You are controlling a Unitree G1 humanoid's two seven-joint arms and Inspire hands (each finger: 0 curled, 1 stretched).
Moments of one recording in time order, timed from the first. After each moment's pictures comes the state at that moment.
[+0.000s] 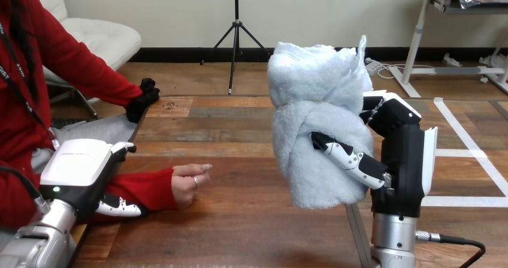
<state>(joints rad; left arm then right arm) -0.51 0.64 -0.46 1.19 0.85 -0.44 0.57 -0.33 -0.04 -0.06 1.01 -0.24 -1.29 -0.42</state>
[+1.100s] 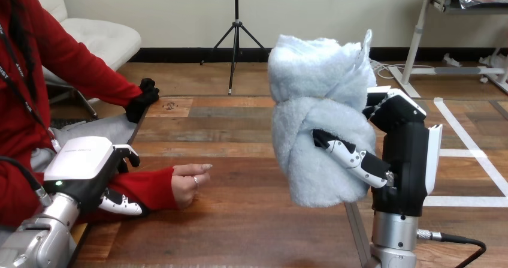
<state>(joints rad) -0.53 0.63 -0.45 1.18 0.76 -0.48 0.46 -0.31 -0.01 -0.08 0.93 -0.23 -1.29 -0.39</state>
